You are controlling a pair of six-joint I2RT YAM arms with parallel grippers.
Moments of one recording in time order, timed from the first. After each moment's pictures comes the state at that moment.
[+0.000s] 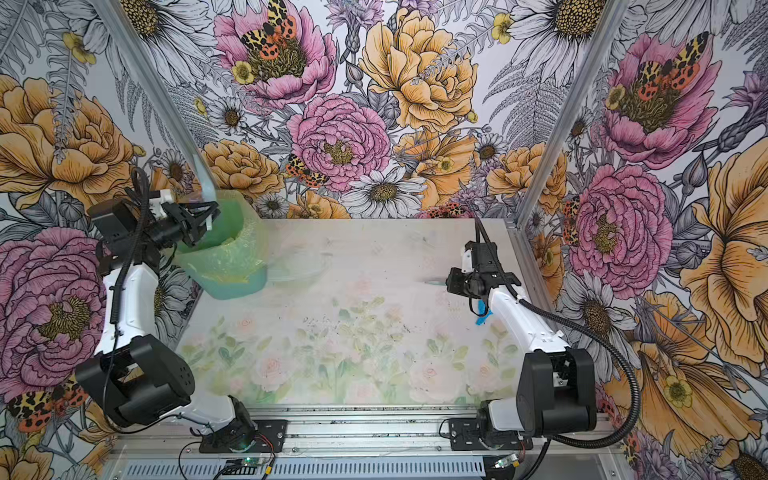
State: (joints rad) left arm 0.51 1.50 1.45 -0.18 1.14 -1.09; right arm 0.06 1.39 1.00 -0.54 -0.28 0.29
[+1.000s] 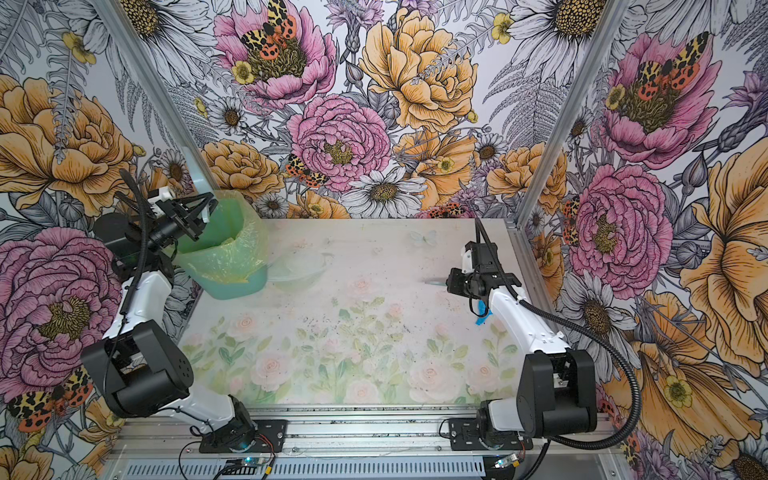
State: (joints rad) left arm 0.51 1.59 1.25 0.78 1.18 -1.85; right arm 0.06 1.38 1.00 -0.54 -0.27 0.29
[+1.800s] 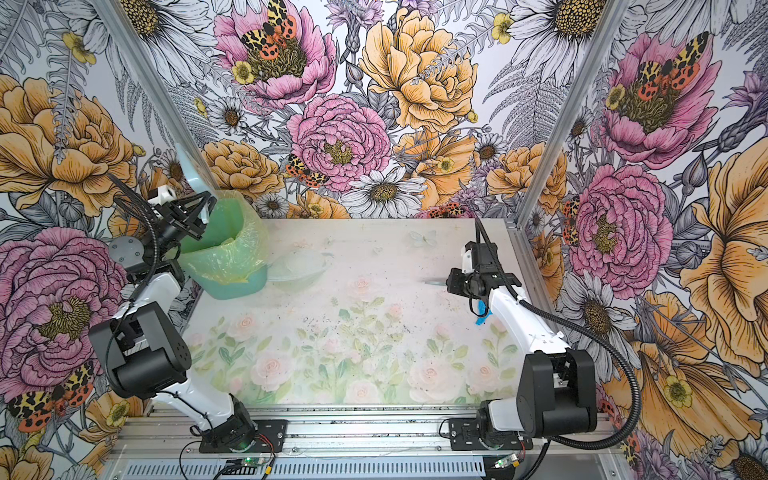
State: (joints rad) left arm 0.51 1.67 1.20 1.25 1.15 -2.09; right arm 0.06 1.38 1.00 -0.54 -0.27 0.29
